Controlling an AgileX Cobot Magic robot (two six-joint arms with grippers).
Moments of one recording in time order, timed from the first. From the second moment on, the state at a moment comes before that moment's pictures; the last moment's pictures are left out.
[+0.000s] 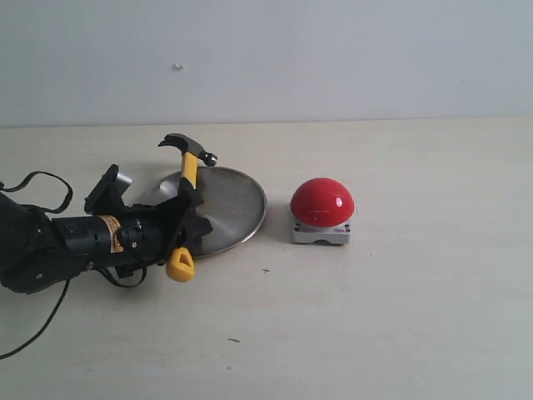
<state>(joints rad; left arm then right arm) -0.38 2.07 -0.81 0.60 -0.66 -1.39 -0.14 0.02 0.00 1.70 0.16 -1.45</state>
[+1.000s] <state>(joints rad) -0.38 2.07 -0.82 0.66 -0.69 -1.48 -0.14 0.02 0.00 1.70 0.17 -1.45</state>
